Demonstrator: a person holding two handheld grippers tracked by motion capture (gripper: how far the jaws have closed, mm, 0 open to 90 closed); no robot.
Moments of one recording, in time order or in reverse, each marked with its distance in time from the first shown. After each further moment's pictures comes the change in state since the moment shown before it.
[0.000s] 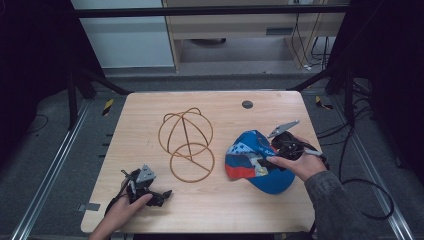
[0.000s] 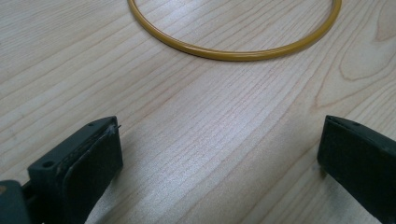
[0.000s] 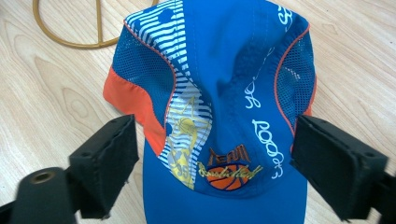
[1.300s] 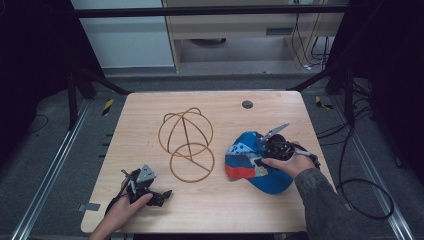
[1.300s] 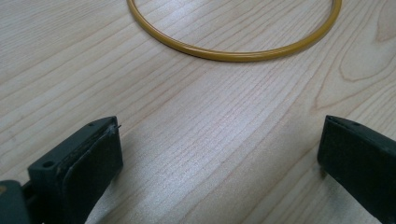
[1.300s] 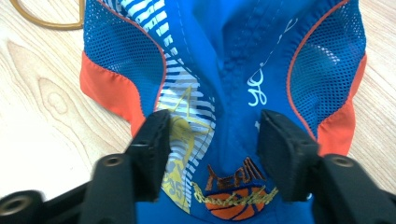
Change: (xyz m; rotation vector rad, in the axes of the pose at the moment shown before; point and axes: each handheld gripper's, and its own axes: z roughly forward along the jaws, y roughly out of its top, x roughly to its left) left arm 0.000 0.000 0.000 0.001 -0.002 0.001; right arm -0.011 -0.007 0.044 0.065 0.066 0.030
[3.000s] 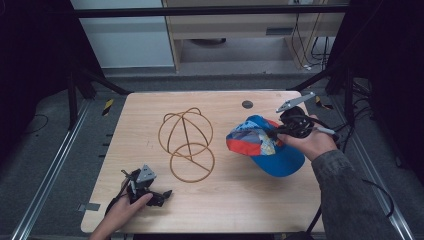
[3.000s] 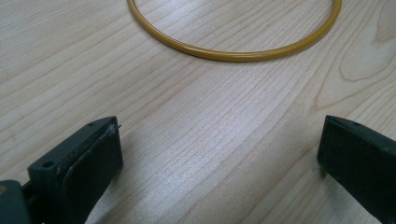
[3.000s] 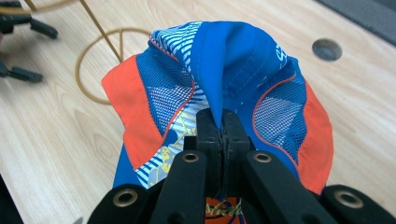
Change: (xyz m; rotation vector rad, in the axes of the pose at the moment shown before) left arm 0.000 0.000 0.000 -0.001 0.002 -0.002; right arm 0.000 0.048 -0.104 -0.171 -0.022 -0.015
